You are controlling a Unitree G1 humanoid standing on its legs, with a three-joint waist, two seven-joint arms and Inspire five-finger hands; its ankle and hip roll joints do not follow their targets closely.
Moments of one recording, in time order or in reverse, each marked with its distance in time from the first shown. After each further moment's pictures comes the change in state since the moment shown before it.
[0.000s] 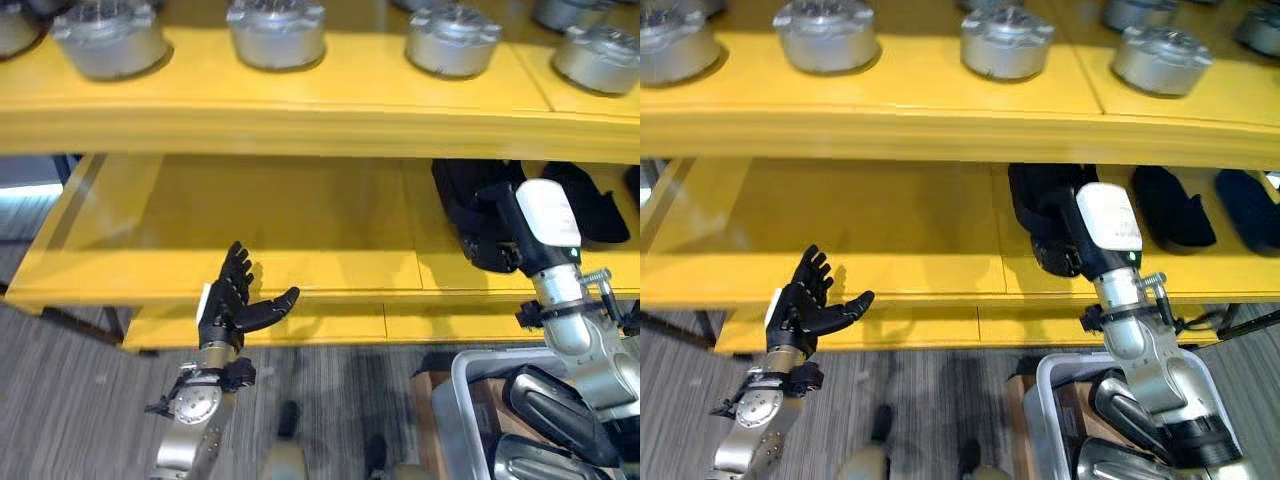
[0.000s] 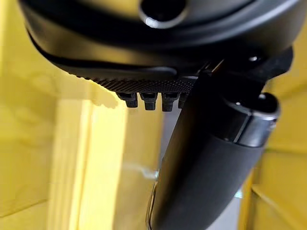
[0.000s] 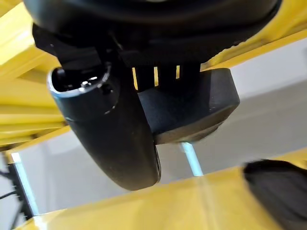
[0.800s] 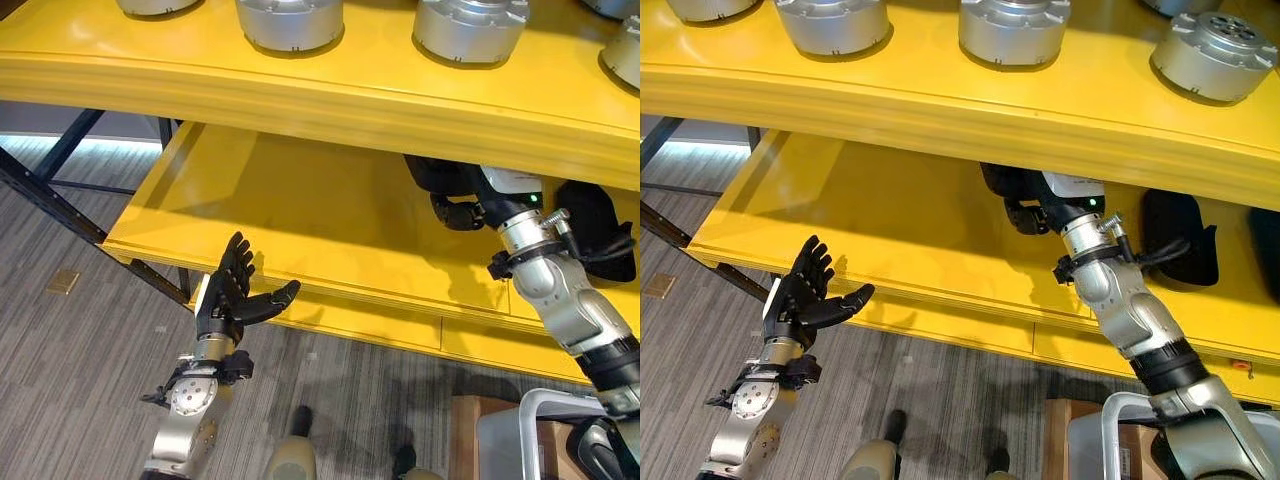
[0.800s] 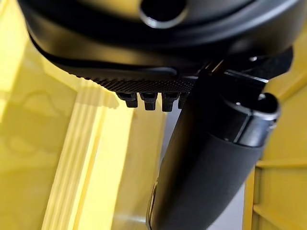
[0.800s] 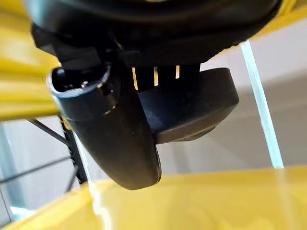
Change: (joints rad) left arm -0.050 0.026 -0.002 -0.010 -0.039 0.001 -0.012; right arm -0.395 -0.011 0.287 0.327 0.033 0.073 0.010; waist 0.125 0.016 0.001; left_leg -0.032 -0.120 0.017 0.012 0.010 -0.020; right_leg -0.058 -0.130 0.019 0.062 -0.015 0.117
